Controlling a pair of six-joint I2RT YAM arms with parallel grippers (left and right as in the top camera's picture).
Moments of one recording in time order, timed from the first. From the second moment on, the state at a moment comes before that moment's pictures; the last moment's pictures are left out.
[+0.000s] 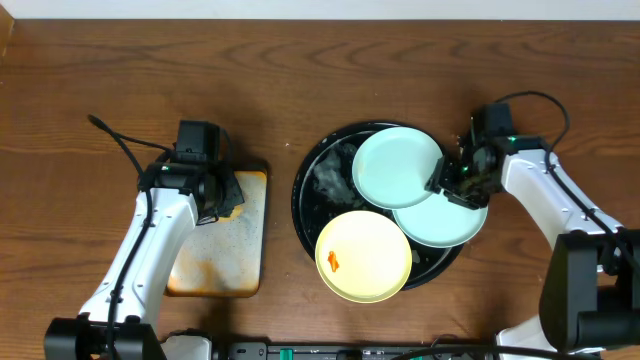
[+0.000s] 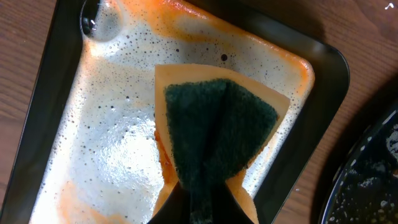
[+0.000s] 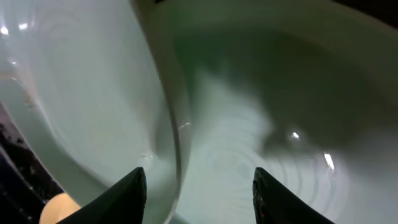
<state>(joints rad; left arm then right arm) -0.08 1.41 0.95 -0.86 -0.03 -0.45 0.08 1.71 1.07 -0.77 -0.31 0.47</state>
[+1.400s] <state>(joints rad) -0.08 1.41 0.95 -0.86 -0.03 -0.45 0.24 1.48 1.22 -0.74 0.01 0.23</state>
